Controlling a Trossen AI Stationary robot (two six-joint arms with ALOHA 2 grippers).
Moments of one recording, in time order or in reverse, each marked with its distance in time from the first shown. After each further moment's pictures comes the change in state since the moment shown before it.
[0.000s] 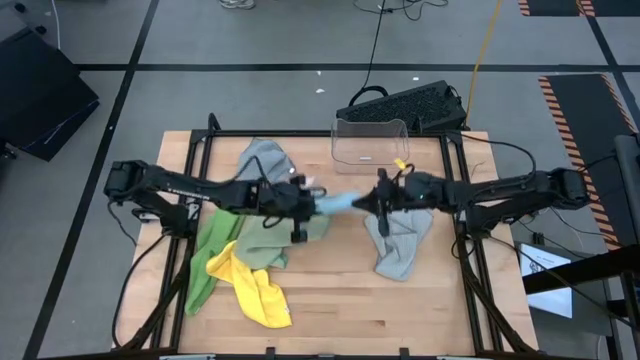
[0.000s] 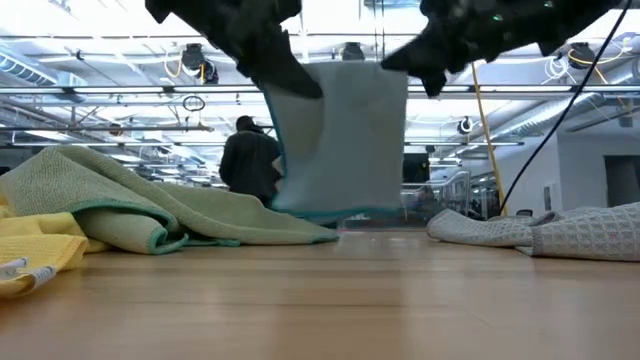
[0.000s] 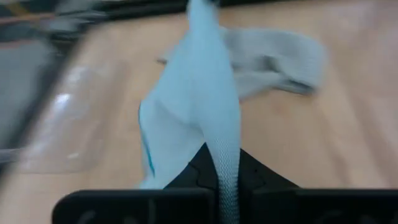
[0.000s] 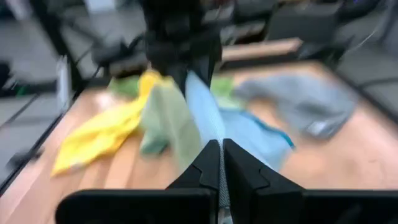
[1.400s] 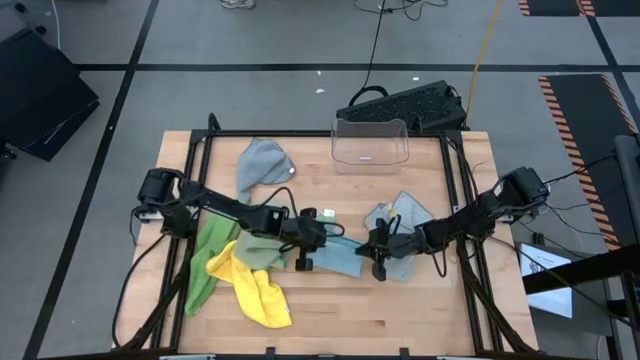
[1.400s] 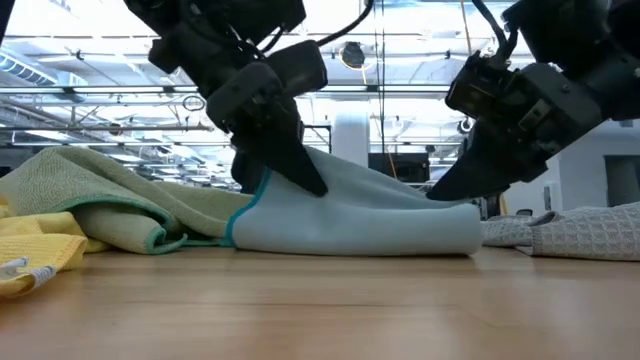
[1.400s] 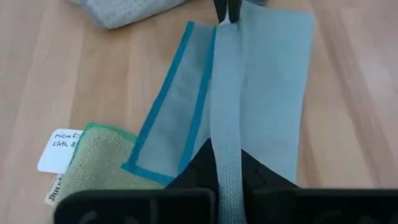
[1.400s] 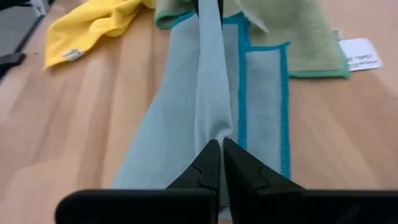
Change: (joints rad) left arm -0.097 0.280 -0.004 0.061 0.081 -0.120; right arm 0.386 0.434 -0.177 0.314 0.325 0.344
